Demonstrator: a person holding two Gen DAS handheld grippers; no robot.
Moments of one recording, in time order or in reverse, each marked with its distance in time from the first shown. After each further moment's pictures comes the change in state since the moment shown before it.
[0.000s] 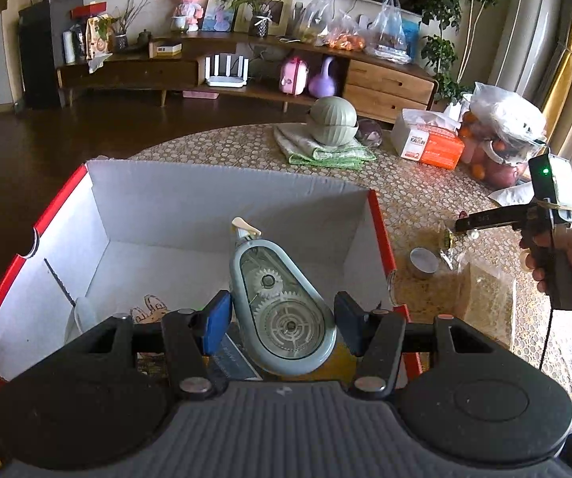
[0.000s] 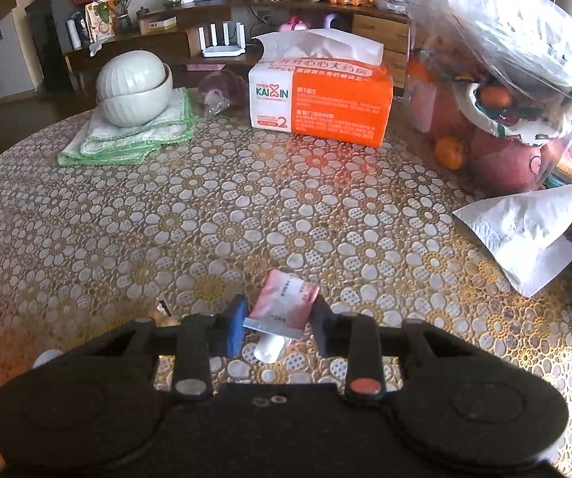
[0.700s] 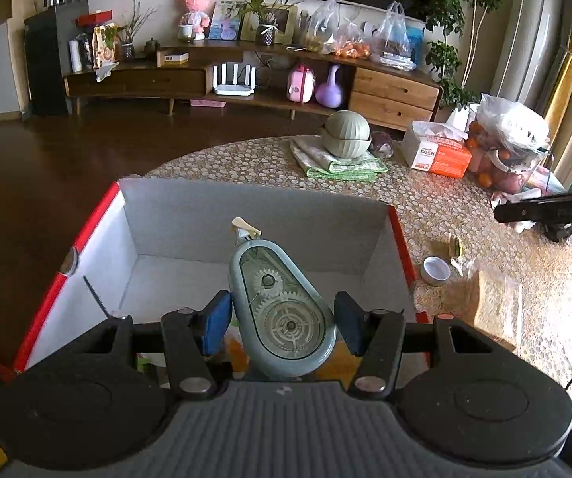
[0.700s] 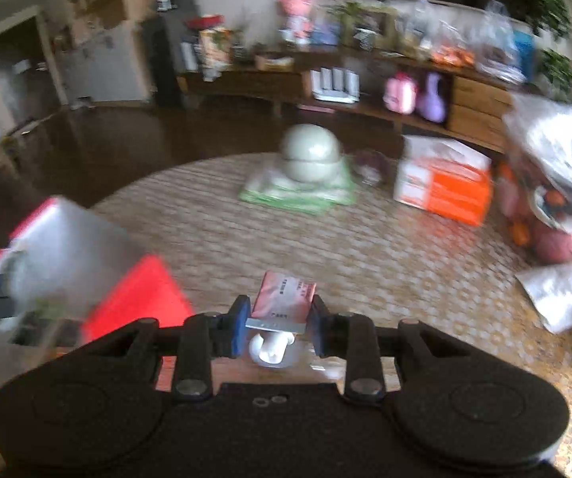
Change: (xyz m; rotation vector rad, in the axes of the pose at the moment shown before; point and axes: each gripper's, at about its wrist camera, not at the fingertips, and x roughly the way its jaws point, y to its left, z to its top) left arm -0.023 0.023 0.011 0.017 -0.015 0.019; right arm -0.145 0.078 0.001 -0.167 -0.107 0.298
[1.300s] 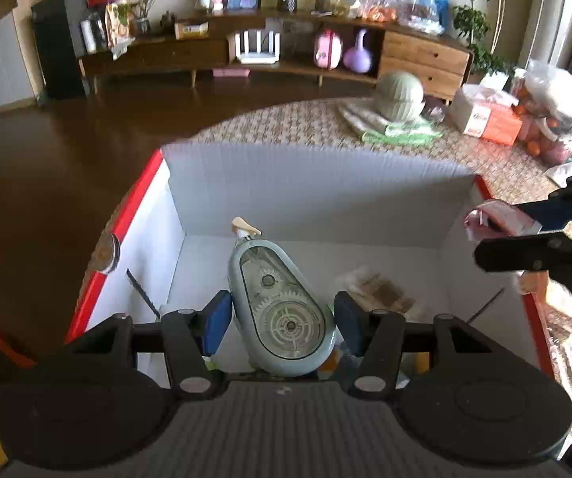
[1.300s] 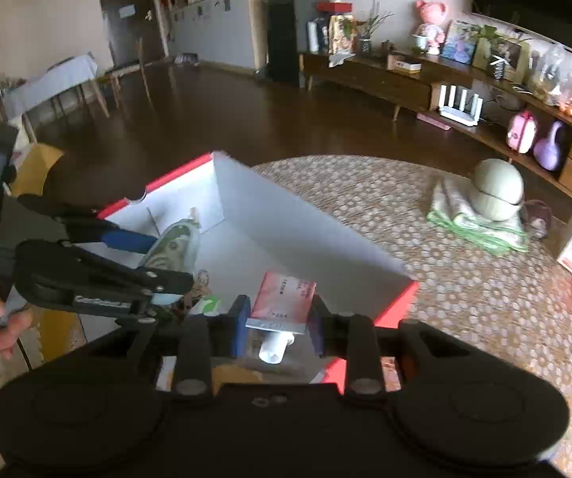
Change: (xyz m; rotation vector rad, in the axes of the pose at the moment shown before) left arm 0.047 0.045 0.002 0.022 0.112 0.080; right arm 0.050 0.153 0.006 -0.254 0.056 0.192
